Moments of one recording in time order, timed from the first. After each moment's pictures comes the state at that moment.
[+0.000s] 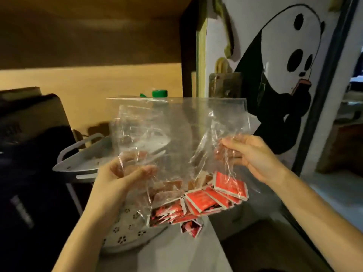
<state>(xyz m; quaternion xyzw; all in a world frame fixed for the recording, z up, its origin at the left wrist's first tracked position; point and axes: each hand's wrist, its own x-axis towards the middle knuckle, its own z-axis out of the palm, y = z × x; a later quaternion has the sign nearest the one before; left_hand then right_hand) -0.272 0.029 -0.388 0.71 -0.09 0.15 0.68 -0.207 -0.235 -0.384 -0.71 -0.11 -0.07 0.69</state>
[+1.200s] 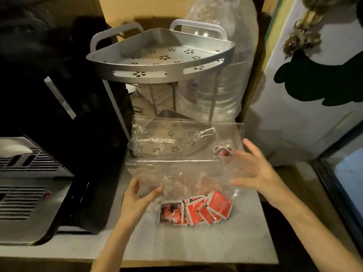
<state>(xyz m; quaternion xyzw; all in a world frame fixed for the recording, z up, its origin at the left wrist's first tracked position) -0.334 0.094 -0.625 0.74 0.24 0.07 0.63 -0.242 -0.183 -0.574 -0.75 -0.08 0.16 0.63</state>
